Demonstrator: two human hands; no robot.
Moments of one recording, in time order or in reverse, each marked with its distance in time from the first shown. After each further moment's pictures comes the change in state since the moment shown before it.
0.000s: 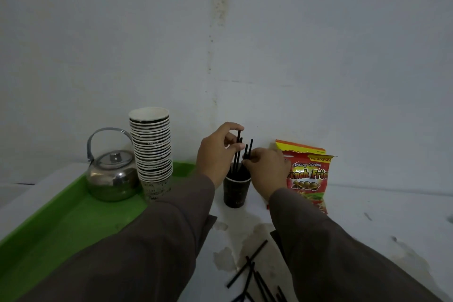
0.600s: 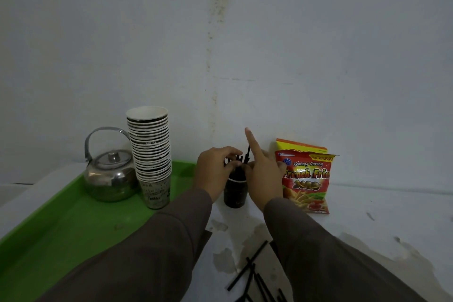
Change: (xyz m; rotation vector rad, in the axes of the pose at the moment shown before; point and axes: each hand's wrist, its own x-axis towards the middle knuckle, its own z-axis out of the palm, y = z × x) left_hand -0.013 -0.032 0.008 0.275 -0.074 0.053; right_hand -0.014 0.002 0.009 -0.023 0.043 -0.160
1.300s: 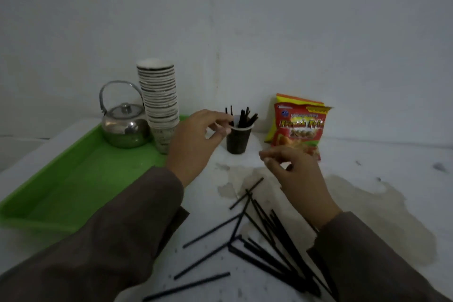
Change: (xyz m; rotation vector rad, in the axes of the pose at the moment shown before) left_hand -0.090 0.044 -0.071 -0.037 0.020 0.092; right_hand -0.126 0.008 -0.085 0.365 -0.132 -0.024
